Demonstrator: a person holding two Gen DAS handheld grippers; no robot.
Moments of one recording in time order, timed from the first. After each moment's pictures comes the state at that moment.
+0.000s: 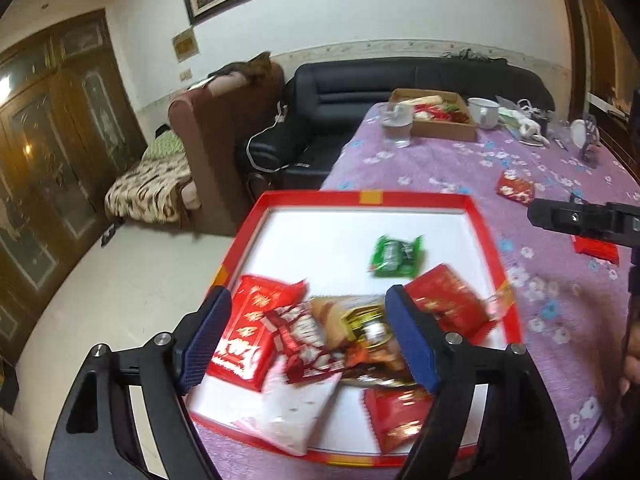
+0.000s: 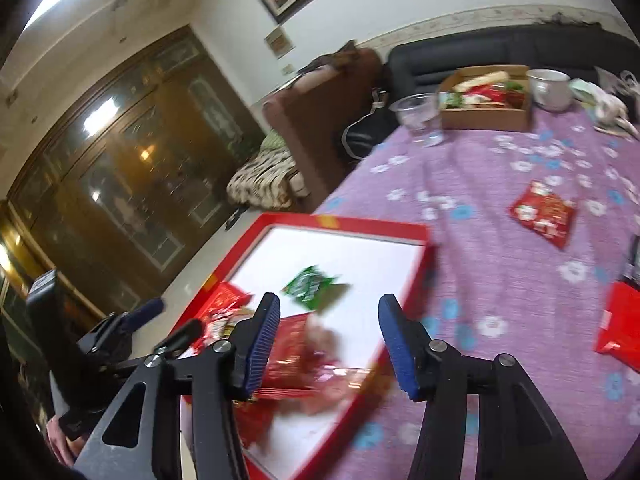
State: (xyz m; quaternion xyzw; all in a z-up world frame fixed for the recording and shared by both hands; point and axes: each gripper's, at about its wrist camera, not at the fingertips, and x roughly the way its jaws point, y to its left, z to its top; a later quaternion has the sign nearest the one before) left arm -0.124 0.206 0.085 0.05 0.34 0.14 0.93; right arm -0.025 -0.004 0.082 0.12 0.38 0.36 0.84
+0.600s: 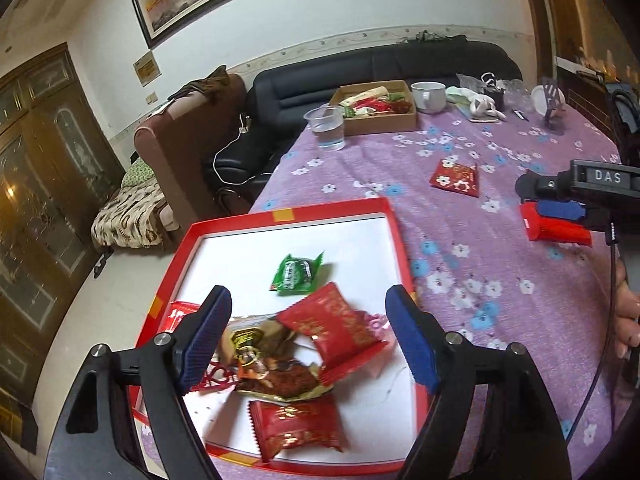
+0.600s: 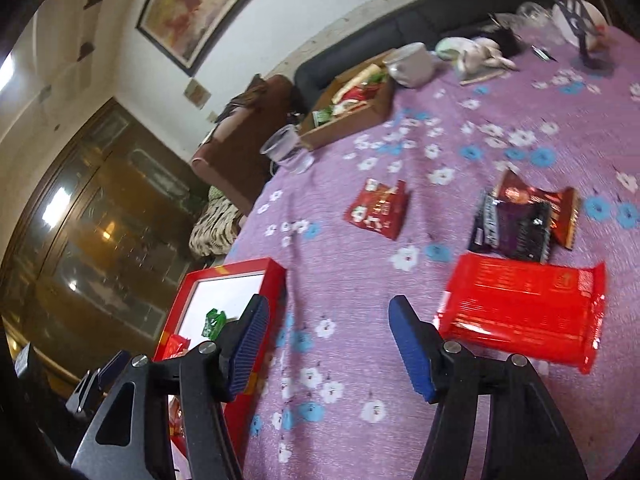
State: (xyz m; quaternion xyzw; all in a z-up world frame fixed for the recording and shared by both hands) left arm -0.102 0.117 0.092 0.11 0.35 0.10 0.92; right arm 0.013 -0.125 0.058 0.23 0.41 0.26 0.84
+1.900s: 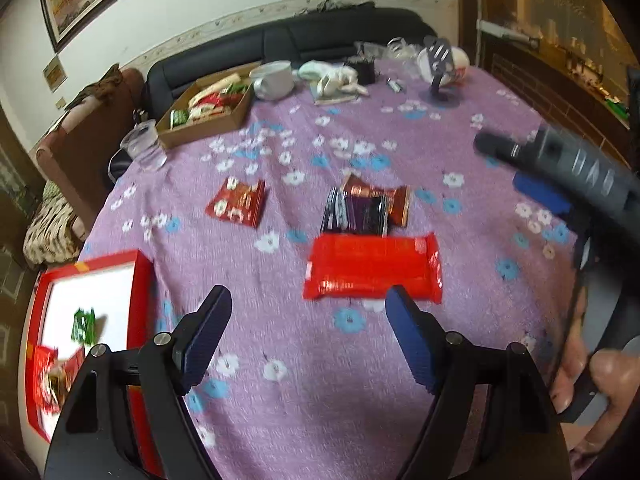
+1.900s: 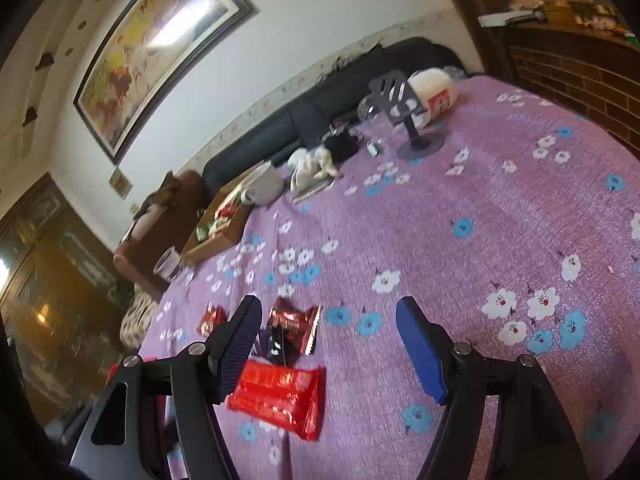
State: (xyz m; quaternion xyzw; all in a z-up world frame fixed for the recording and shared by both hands) left arm -0.028 -0.088 0.082 0.10 0.43 -0.02 0.90; right arm -0.008 -0.297 0.073 0.29 0.30 0.08 0.91
